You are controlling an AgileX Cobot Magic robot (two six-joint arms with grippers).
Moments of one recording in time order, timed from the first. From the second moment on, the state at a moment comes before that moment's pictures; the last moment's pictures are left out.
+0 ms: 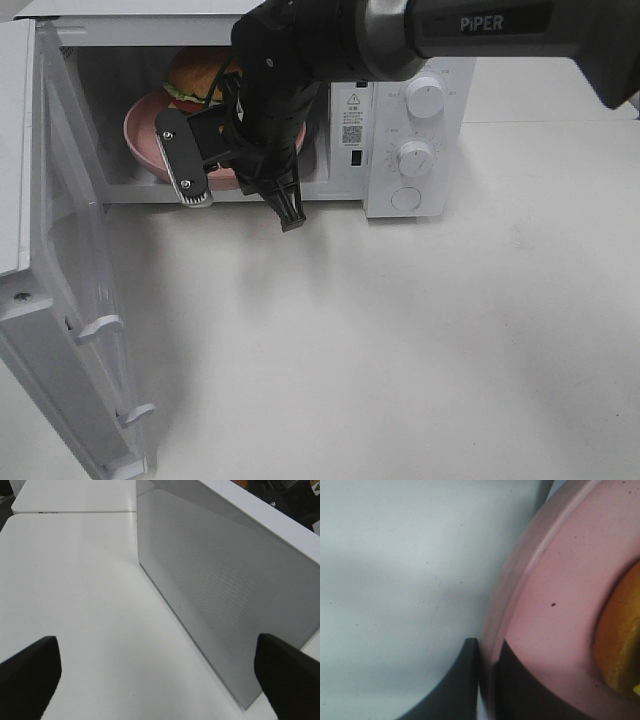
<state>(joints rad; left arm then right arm) 0.02 0.00 -0.50 -0.17 1.04 0.13 0.74 2.24 -1.79 -0.22 0.63 -1.15</state>
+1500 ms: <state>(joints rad) 0.02 0.00 -0.50 -0.17 1.04 0.13 0.72 2.46 -2.16 -0.32 0.71 -1.14</state>
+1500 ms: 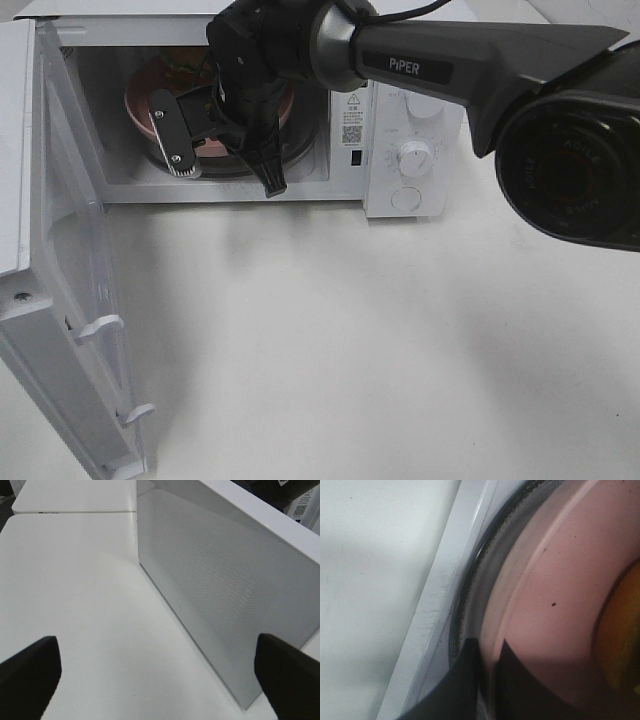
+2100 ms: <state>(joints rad) 0.02 0.00 -0.50 -0.17 1.04 0.13 0.72 2.49 -2.17 -0.34 0.69 -1.09</state>
